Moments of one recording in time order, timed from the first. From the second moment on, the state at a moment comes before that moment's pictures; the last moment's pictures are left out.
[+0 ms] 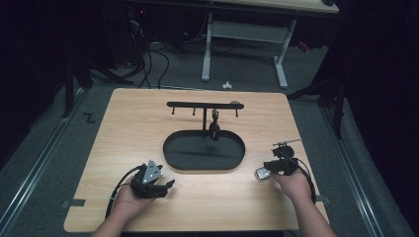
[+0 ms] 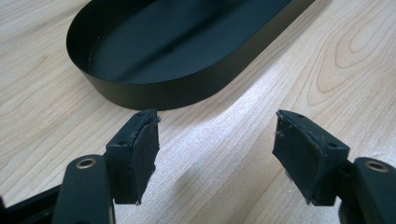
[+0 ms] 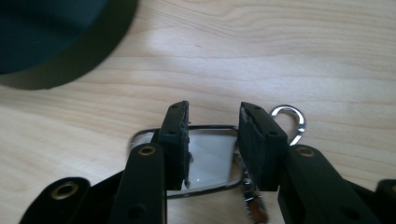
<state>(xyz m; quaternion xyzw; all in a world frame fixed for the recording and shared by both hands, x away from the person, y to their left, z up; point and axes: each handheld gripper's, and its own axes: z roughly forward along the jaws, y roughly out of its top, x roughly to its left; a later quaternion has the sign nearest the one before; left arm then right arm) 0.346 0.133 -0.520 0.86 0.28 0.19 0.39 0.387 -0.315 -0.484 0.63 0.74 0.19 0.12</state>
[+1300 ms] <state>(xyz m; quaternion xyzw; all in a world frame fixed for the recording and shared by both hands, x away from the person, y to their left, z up) 0.347 0.134 -0.520 0.86 0.28 0.19 0.39 0.356 -0.263 -0.494 0.55 0.80 0.21 0.07</state>
